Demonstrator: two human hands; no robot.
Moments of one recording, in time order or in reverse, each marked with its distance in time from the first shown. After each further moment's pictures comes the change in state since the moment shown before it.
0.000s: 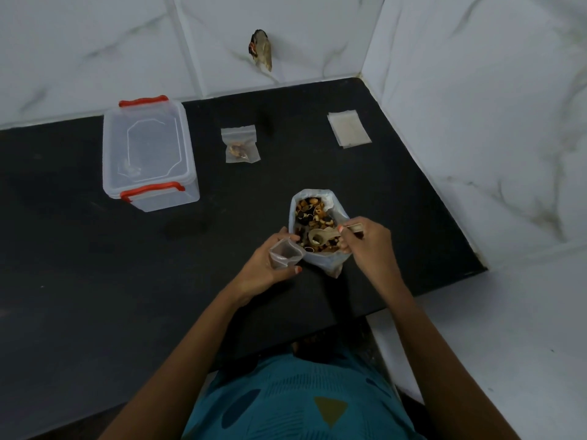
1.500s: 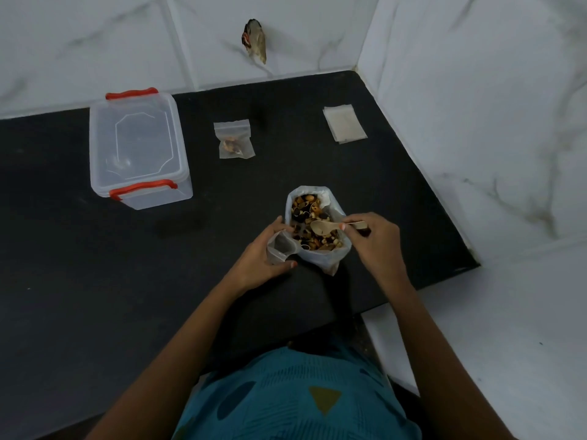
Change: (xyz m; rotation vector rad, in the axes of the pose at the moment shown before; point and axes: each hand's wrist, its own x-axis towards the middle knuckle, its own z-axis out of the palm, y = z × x) left_hand 0.012 -0.002 -0.011 0.245 -0.011 0.102; right_hand 0.001 0.002 -0.010 -0.160 0.096 -0.163
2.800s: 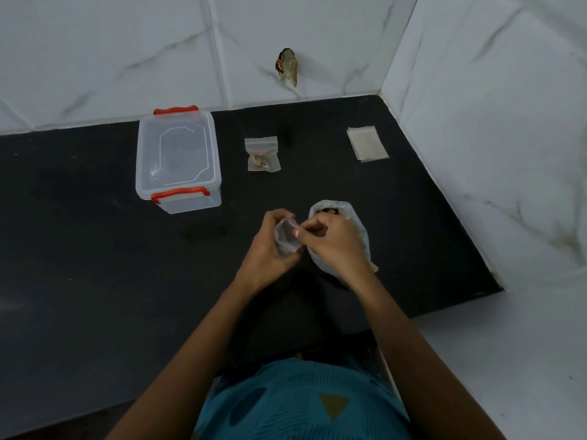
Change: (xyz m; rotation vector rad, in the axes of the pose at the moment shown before) left_hand -0.017 0.035 -0.015 0.007 0.301 0.199; right_hand -0.001 -0.080 0.040 0.147 -0.357 0.024
